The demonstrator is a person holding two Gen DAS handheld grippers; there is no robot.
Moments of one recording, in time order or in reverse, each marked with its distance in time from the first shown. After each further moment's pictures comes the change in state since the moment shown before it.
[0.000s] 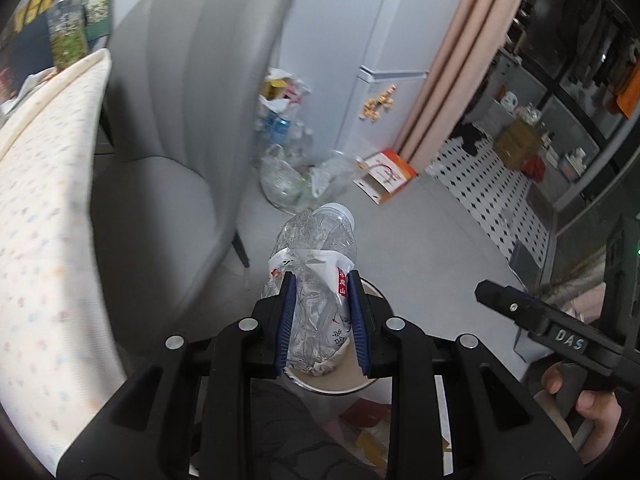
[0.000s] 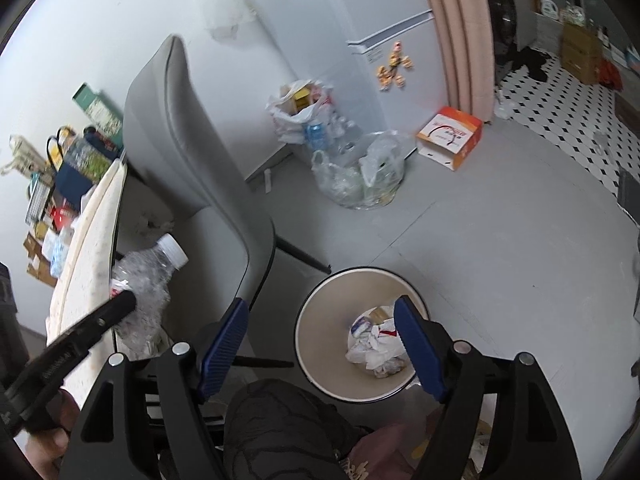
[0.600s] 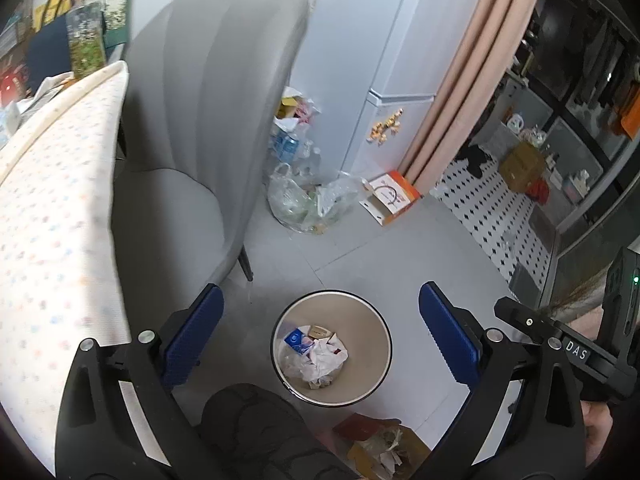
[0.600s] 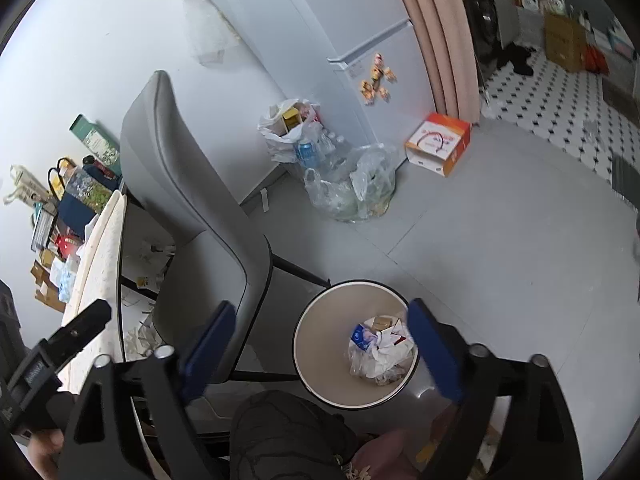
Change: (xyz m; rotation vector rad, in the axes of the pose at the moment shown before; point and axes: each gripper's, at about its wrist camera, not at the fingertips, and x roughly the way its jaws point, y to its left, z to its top) left arm -0.035 0.008 0.007 -0.060 -0.080 0.030; right arm -0.026 -0.006 0.004 0.013 -0.059 0.007
